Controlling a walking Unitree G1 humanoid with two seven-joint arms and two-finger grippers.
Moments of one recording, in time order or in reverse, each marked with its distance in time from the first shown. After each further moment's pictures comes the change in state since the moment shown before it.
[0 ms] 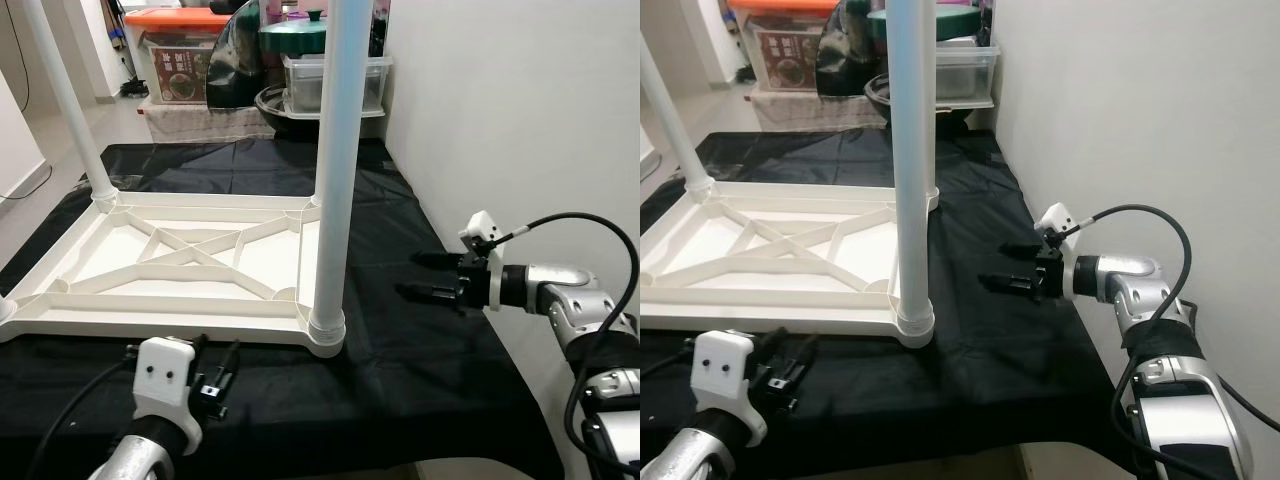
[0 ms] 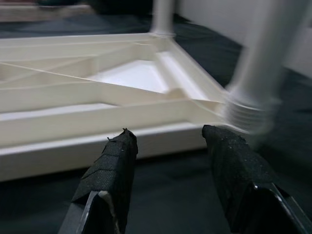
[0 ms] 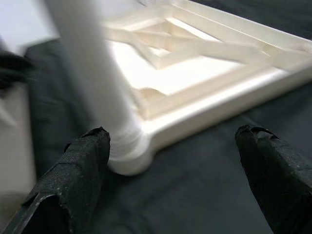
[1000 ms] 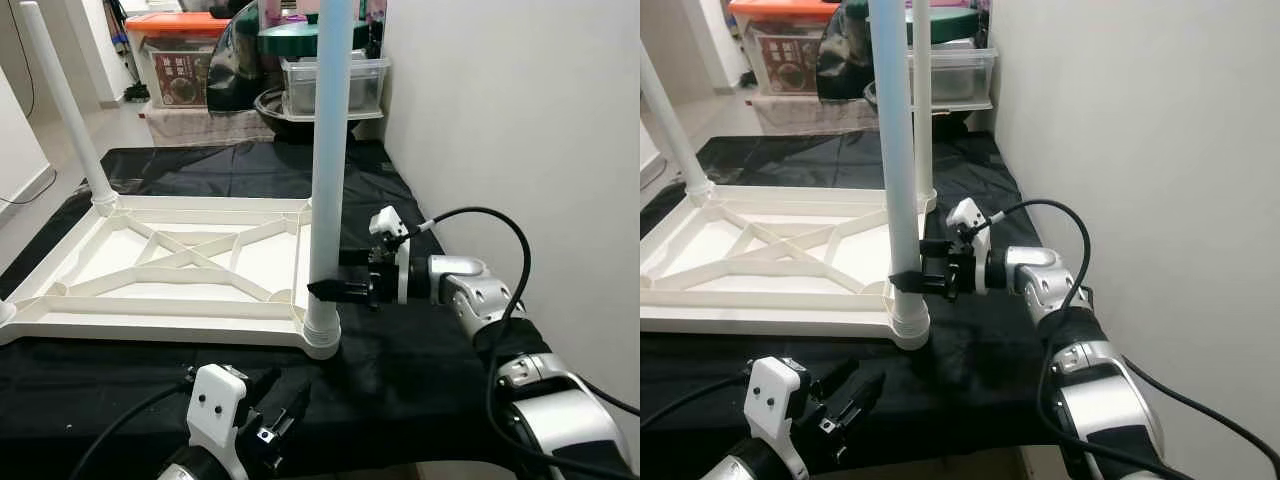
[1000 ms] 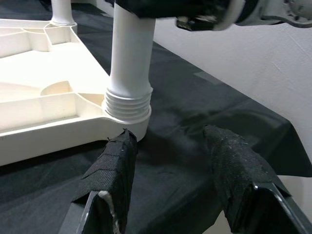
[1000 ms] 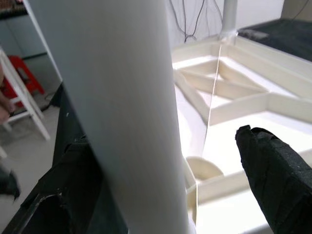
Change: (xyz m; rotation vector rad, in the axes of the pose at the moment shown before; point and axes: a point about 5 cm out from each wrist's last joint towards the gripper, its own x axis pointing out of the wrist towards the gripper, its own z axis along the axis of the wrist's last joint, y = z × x) left arm -0.005 -0.044 -0.004 -0.096 0.018 -0.273; right arm 0.105 0.030 0.024 -0.018 -0.116 0.125
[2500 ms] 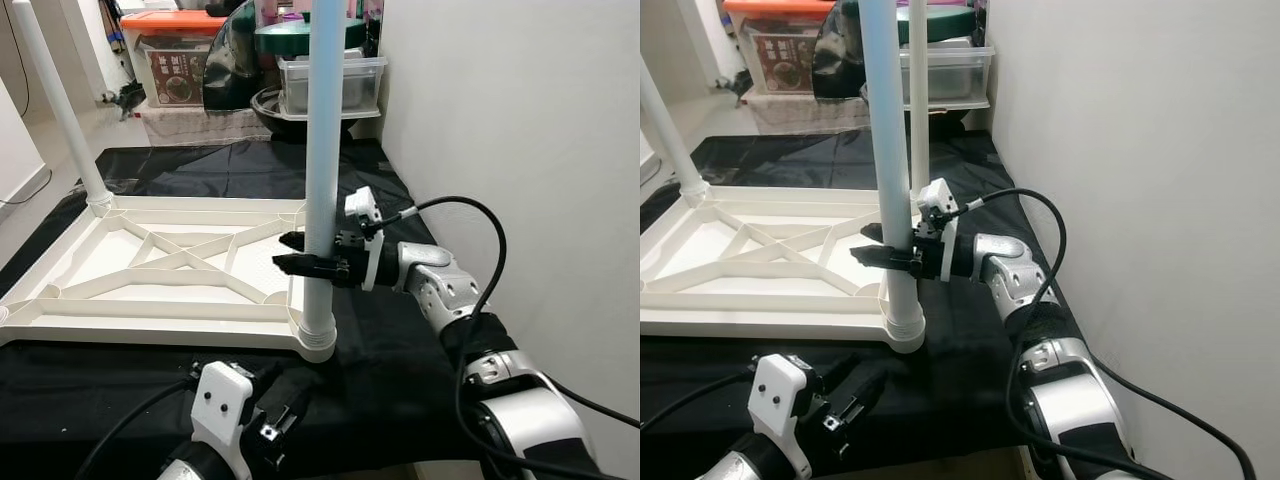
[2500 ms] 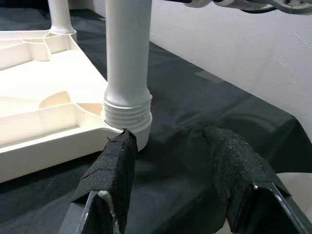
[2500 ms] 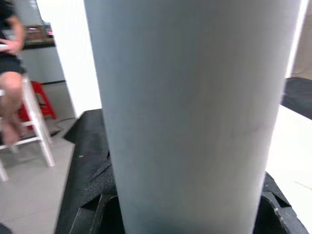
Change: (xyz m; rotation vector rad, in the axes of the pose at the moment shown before) left arm 0.002 0.003 0.002 0.056 -0.003 0.013; right arm 0.036 0.020 0.016 -0.043 -0.148 0.076
